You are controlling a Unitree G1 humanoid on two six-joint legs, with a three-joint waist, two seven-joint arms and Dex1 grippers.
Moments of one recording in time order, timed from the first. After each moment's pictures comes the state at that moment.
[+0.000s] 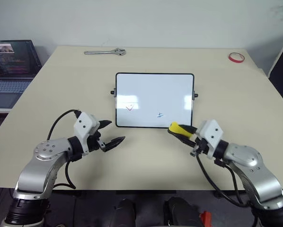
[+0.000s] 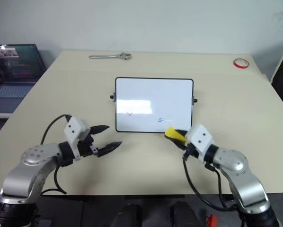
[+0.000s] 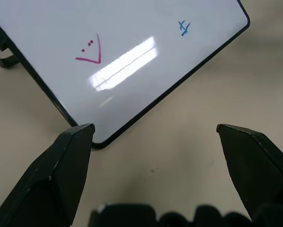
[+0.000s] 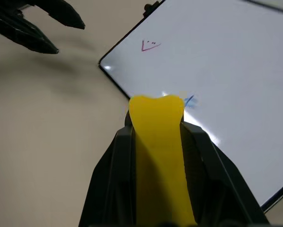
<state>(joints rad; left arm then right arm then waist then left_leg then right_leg) -0.11 0.70 0.12 -0.31 -0.38 0.50 -0.82 -0.21 -0.51 0.17 -0.49 0.09 0.39 0.61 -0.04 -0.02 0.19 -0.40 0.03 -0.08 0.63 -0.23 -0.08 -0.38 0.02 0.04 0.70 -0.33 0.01</state>
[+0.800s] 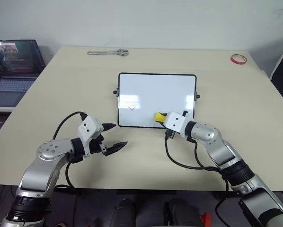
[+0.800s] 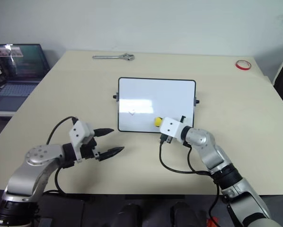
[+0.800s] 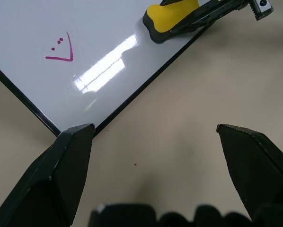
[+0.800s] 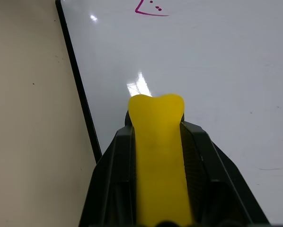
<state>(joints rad) -0.13 0.72 0.07 -0.24 -0.35 0.38 -0.91 -0.54 -0.41 0.40 0.08 -0.25 0.13 0.56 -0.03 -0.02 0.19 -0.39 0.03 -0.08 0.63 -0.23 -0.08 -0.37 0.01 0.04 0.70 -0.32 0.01</state>
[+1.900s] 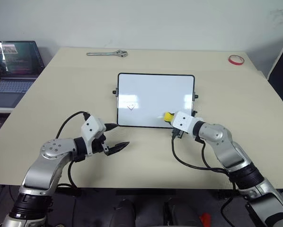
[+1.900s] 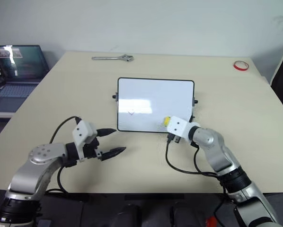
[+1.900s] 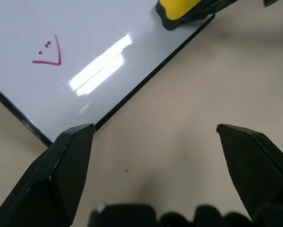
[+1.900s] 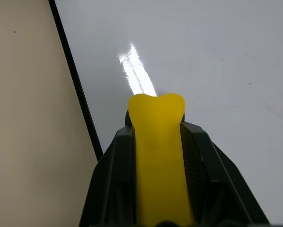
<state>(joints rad) -0.14 0.71 0.07 -0.21 -0.35 0.39 -0.88 -0.48 -0.44 0.32 -0.07 -0.25 0.32 0.61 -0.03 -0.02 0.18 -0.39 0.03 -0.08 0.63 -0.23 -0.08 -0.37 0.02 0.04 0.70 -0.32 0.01</state>
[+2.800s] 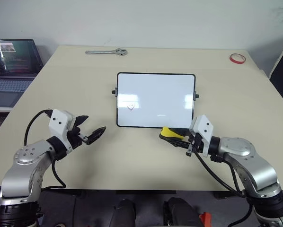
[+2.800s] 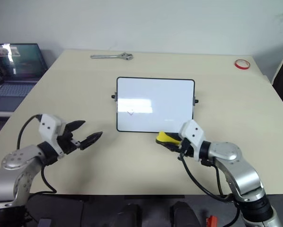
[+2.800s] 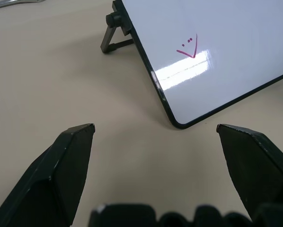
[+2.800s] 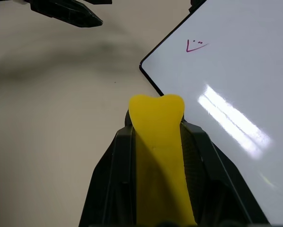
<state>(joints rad) -0.06 0.69 0.30 -0.25 -0.43 0.49 -0.69 -0.27 -0.50 0.16 -0.50 0.28 0.62 0.77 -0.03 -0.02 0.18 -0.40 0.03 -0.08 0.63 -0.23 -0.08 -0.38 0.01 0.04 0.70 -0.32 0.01</state>
